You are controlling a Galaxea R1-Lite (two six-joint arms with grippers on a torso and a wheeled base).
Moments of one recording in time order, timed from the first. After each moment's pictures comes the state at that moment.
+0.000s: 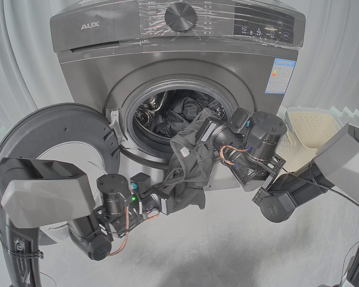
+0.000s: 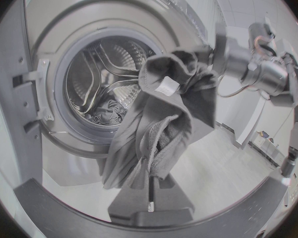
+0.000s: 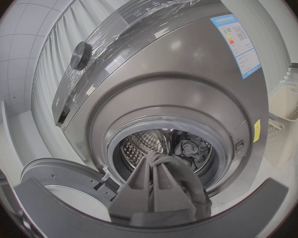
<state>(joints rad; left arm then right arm) -0.57 2.27 -0.62 -1.55 -0.08 -0.09 0.71 2.12 -1.08 -1.26 -0.35 0.37</state>
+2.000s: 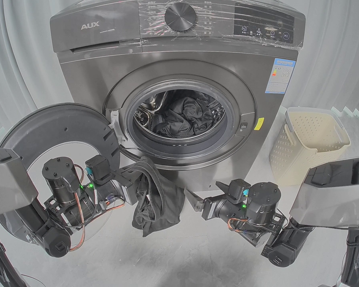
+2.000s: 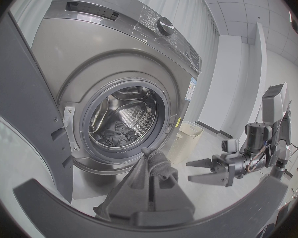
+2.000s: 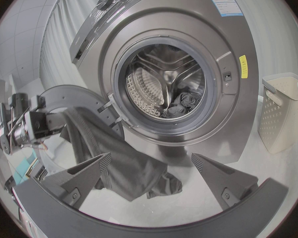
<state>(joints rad) -0.44 1.95 -0.41 -1.55 -0.22 -0.07 0.75 2.24 -0.60 -1.54 -0.20 0.31</state>
